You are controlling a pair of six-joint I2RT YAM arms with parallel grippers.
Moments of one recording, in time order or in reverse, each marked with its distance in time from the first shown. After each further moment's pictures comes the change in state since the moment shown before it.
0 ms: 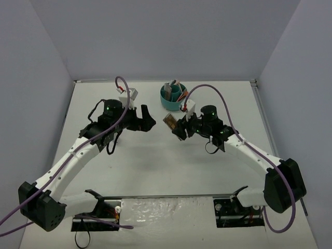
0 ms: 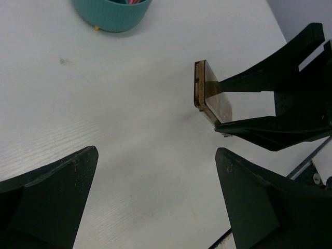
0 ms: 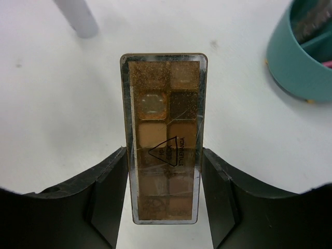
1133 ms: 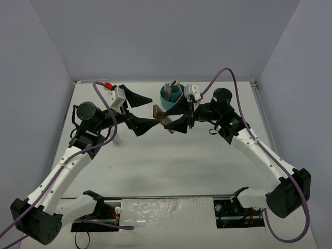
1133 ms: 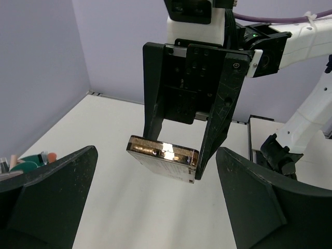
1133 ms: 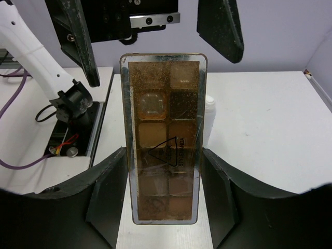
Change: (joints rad) left arm 0.074 -0.133 -0.078 0.695 0.677 0.160; right arm -0.013 -0.063 0.262 0.127 -0.656 0.087
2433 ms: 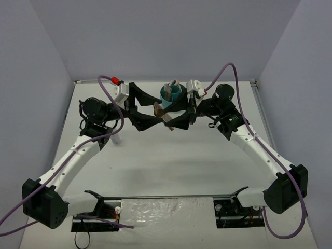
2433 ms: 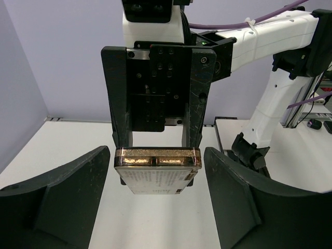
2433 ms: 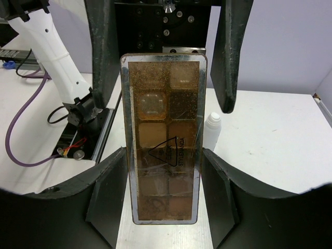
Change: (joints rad) left arm 0.001 0.160 0.034 0.326 0.209 -0.184; right arm -0.028 0.046 0.044 0.115 -0.118 0.073
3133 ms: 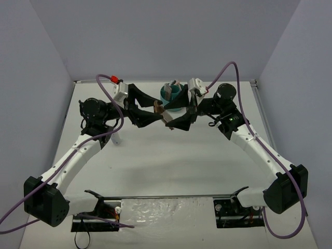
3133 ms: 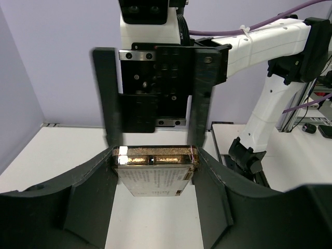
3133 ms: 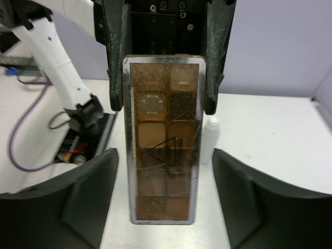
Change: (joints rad) left arm 0.000 0.021 -0.002 0.086 0.007 -0.062; right arm -0.010 0.000 0.000 0.047 0.000 0.051
